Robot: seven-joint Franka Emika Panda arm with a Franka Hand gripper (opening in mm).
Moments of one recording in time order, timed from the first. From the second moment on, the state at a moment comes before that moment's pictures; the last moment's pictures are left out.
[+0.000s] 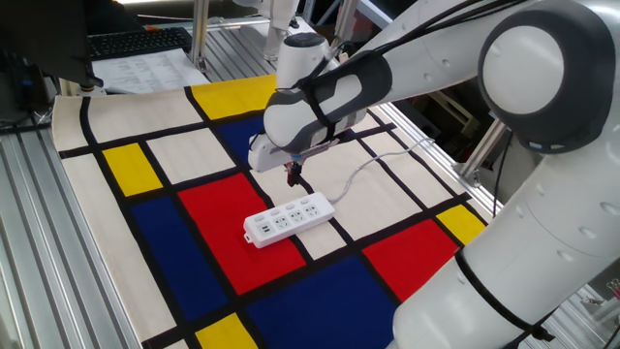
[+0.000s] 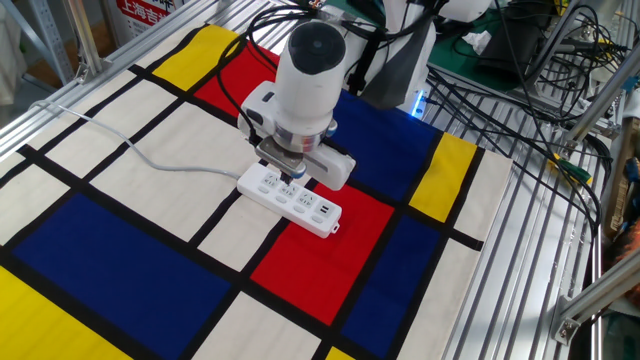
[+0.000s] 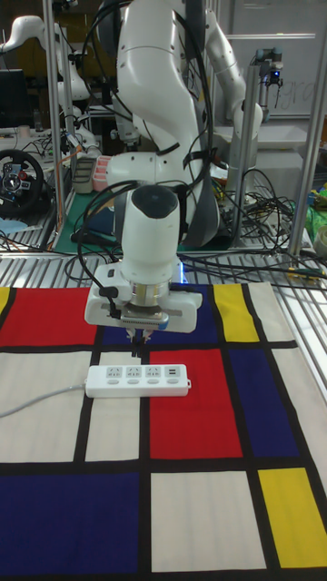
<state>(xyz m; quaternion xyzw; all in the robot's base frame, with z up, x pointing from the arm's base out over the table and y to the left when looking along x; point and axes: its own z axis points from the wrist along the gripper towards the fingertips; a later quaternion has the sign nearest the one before) 0.444 -0.032 0.165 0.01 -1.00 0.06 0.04</state>
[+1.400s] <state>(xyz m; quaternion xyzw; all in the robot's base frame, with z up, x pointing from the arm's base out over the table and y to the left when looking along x) 0.415 -0.093 0.129 0.05 -1.00 0.04 0.00</state>
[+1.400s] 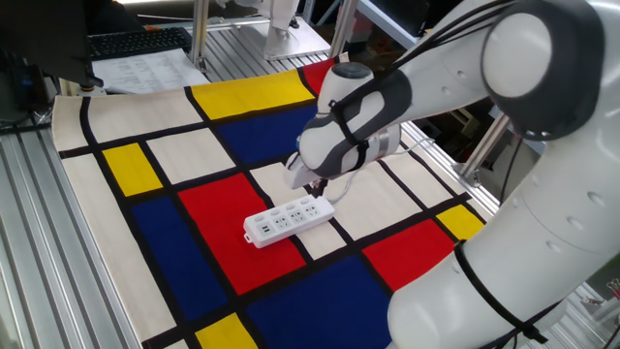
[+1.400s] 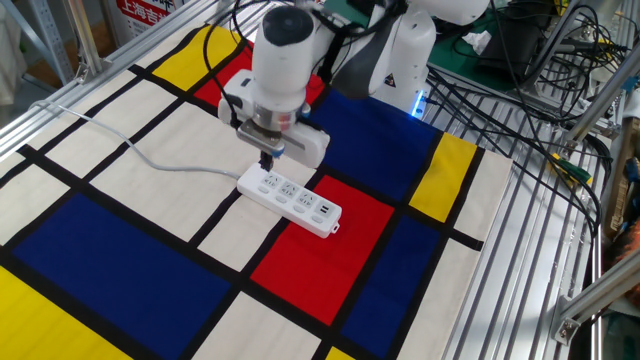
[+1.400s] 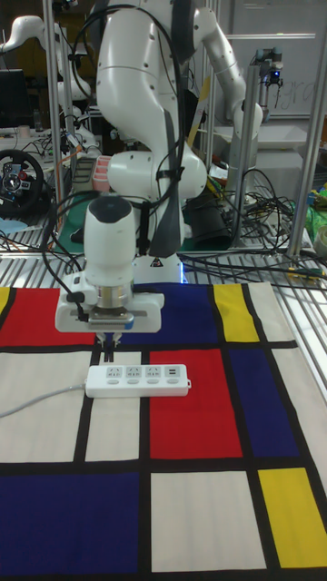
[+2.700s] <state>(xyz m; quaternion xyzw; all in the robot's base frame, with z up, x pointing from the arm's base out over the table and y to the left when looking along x) 0.435 -0.092 0.107 0.06 -1.00 0.03 0.00</state>
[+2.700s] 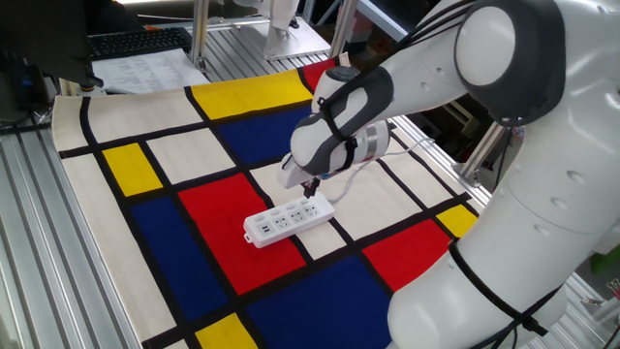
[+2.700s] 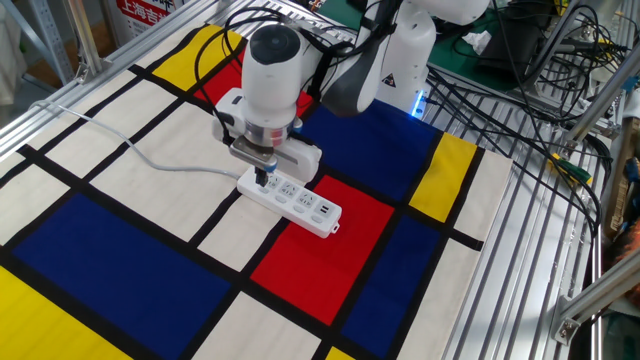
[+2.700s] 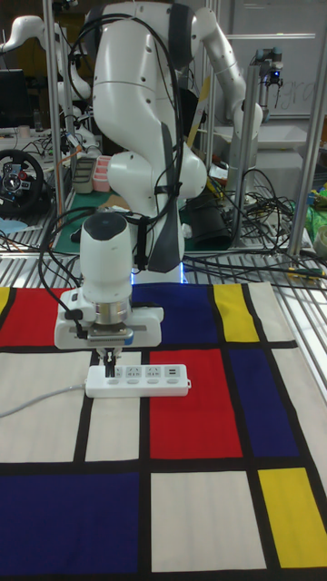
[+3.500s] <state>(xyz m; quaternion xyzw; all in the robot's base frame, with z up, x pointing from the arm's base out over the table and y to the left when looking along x) 0.433 -0.093 0.105 0.04 -1.00 0.03 0.02</state>
